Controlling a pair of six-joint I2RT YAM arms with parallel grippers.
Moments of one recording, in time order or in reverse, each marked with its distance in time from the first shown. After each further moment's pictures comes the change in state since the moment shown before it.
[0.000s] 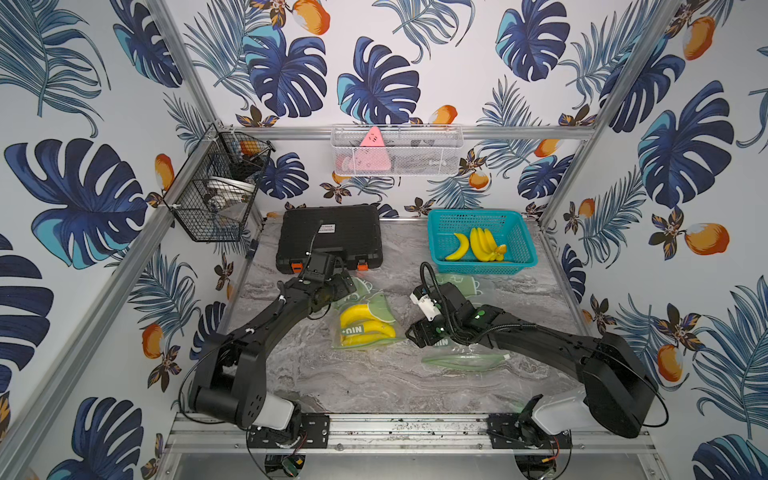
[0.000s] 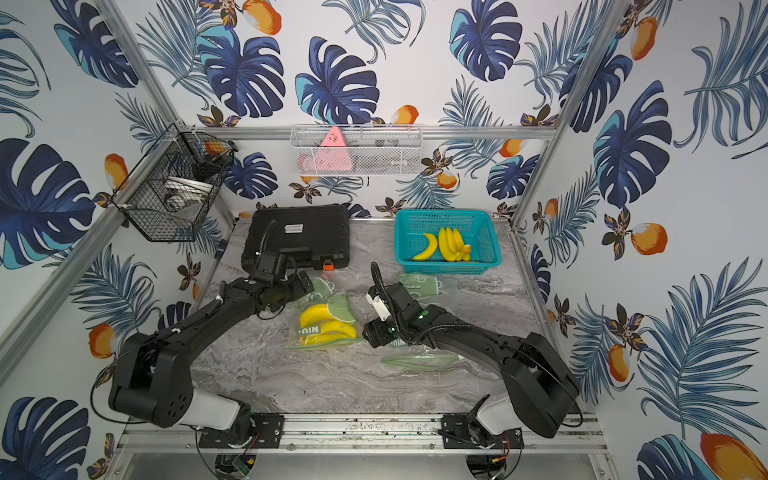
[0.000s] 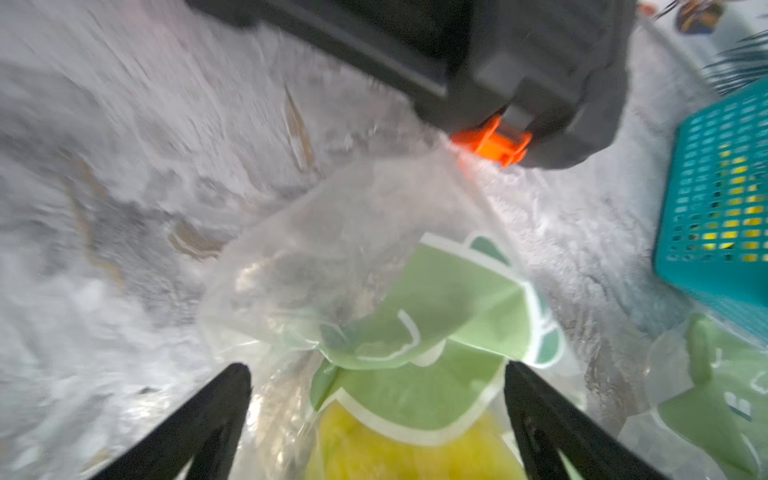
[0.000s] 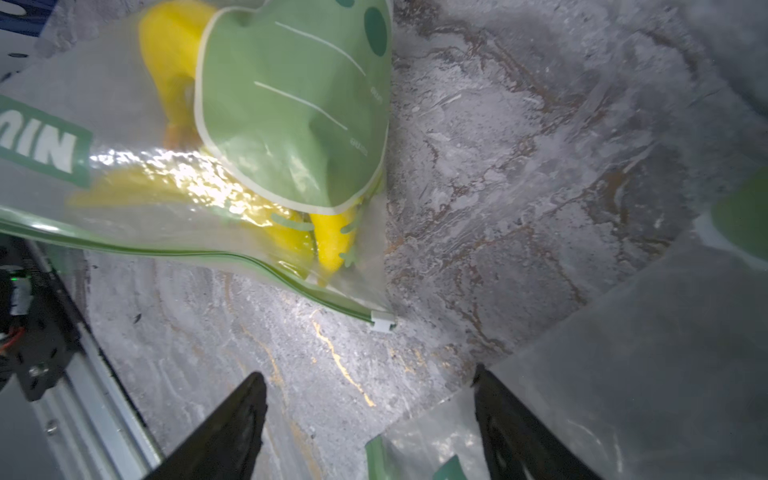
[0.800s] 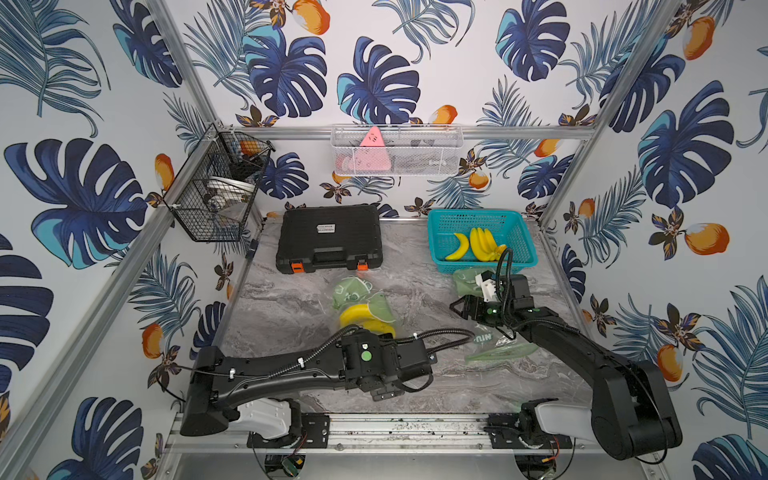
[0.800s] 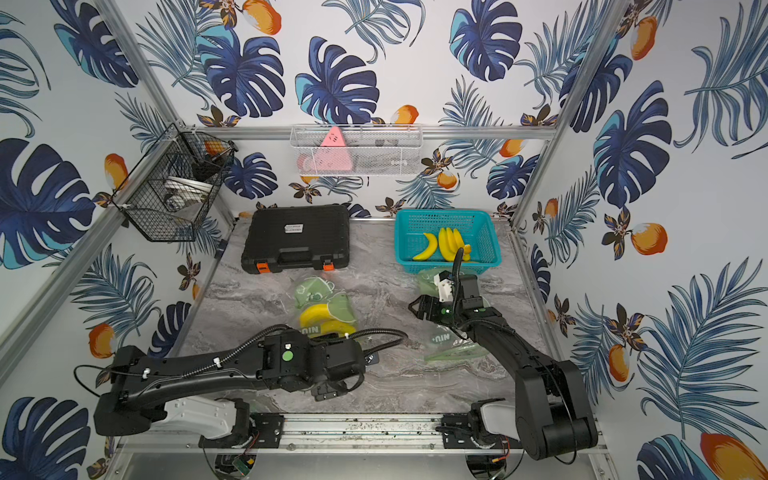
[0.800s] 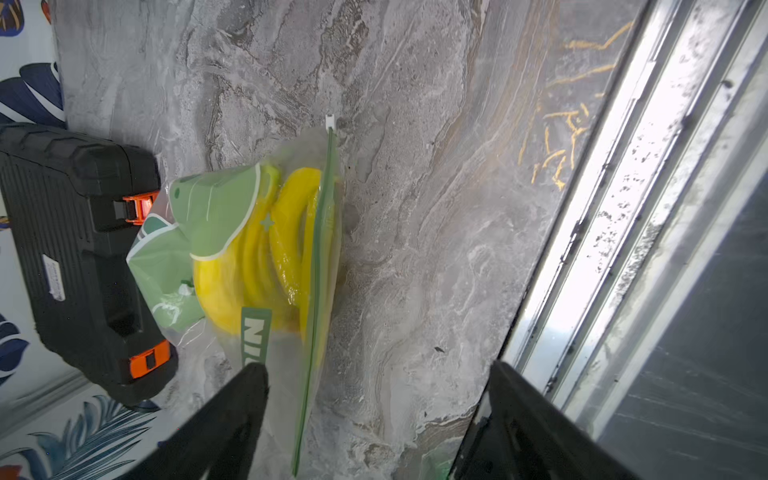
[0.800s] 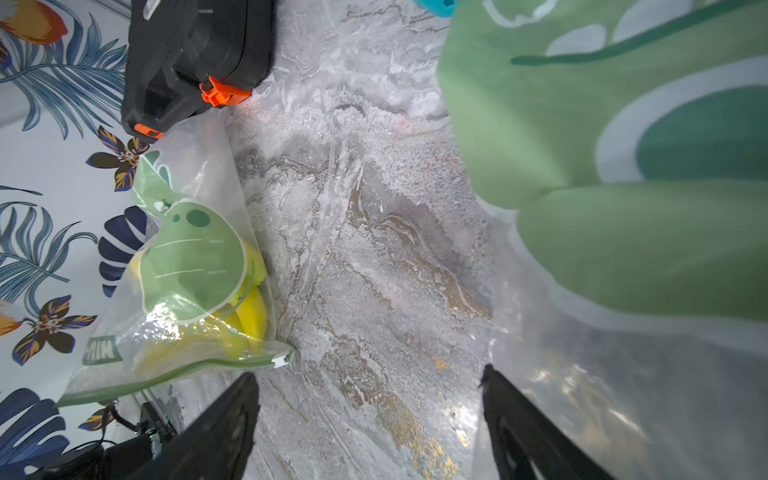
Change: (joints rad) left arm -1.114 -0.017 0.251 -0.716 -0.359 0.721; right arm -0.569 -0.143 -0.193 0.121 -0.314 0.165
